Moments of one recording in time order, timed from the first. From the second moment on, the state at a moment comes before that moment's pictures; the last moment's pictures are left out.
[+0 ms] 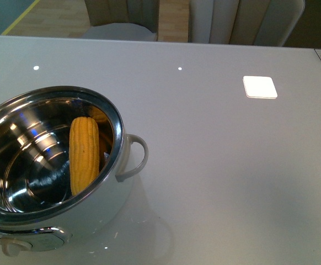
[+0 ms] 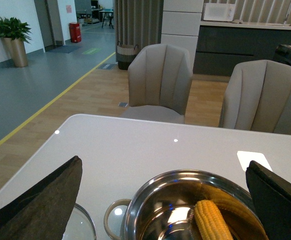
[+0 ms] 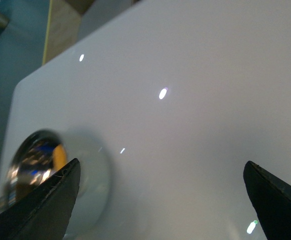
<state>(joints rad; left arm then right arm) 0.00 0.00 0.01 0.00 0.00 -0.01 0.16 0.70 0.38 -0.17 -0.04 0.57</state>
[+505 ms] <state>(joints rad) 0.00 0.00 0.01 0.00 0.00 -0.01 0.01 0.44 0.07 0.37 0.01 0.02</state>
